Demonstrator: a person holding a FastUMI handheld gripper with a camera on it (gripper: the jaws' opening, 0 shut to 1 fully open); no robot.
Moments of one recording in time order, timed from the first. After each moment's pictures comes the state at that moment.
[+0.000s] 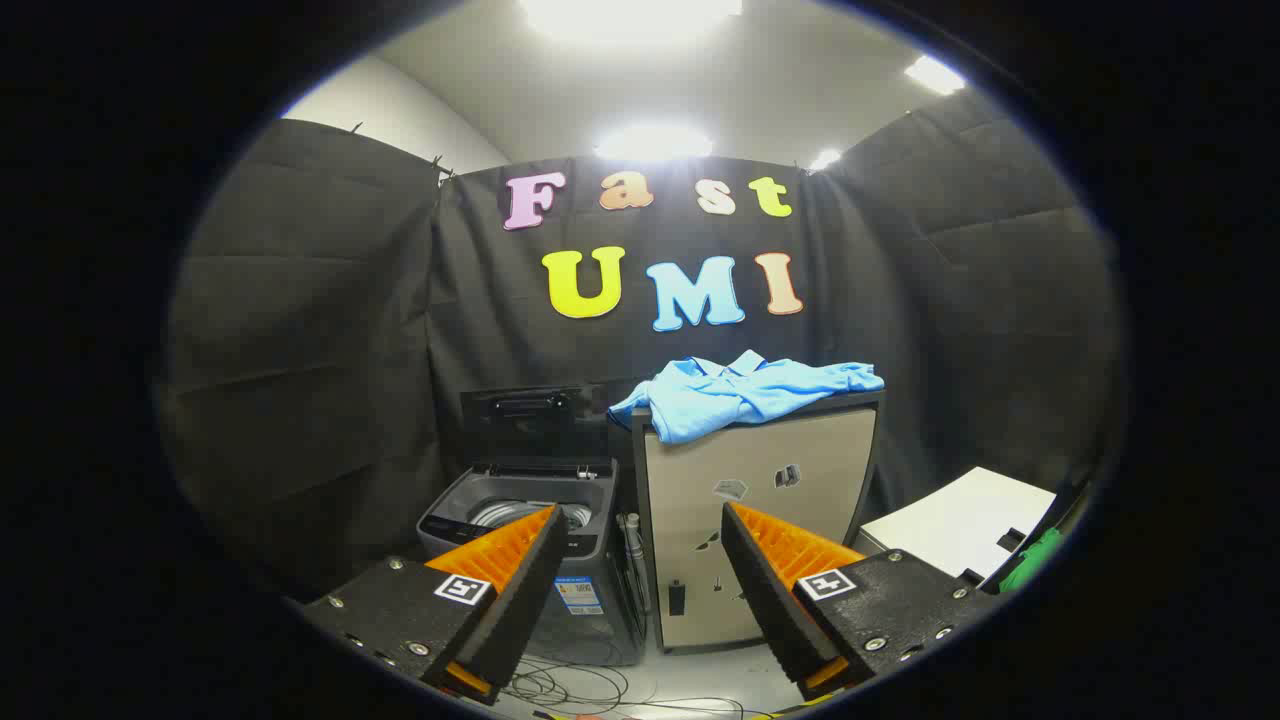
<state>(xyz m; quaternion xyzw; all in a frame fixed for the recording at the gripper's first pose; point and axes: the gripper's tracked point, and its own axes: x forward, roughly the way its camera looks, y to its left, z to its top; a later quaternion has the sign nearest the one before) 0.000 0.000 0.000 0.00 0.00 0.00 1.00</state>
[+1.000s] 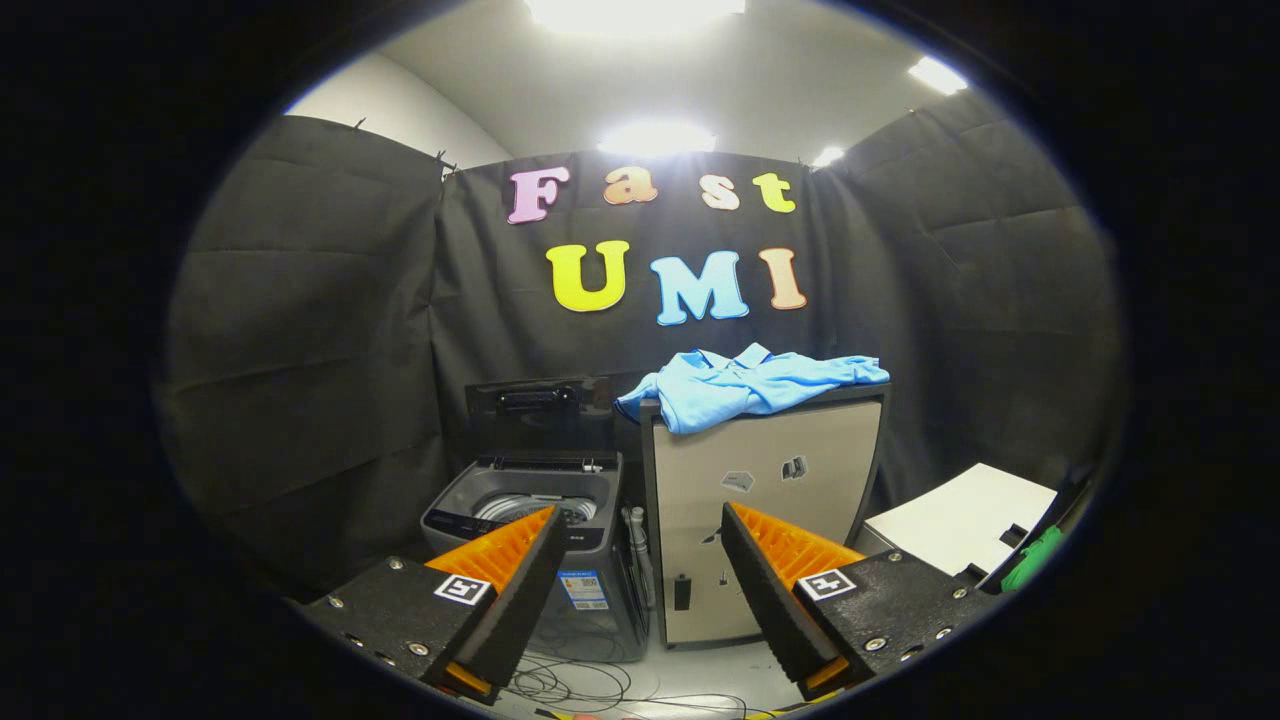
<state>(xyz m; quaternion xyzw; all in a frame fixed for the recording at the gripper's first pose) -0.001 0.008 -0.011 0.00 0.01 0.00 1.00</state>
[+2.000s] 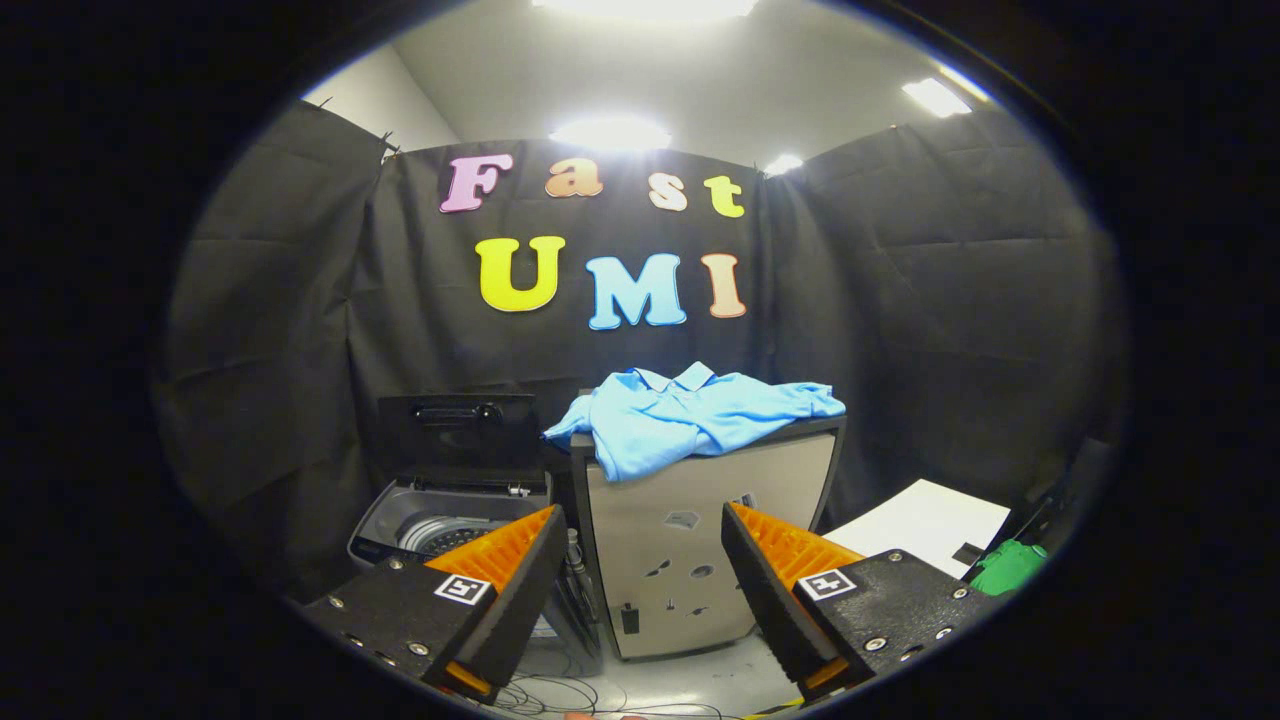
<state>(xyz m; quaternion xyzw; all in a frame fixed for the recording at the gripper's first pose) 0.079 -0.023 0.043 -0.02 0.02 -0.11 0.99</state>
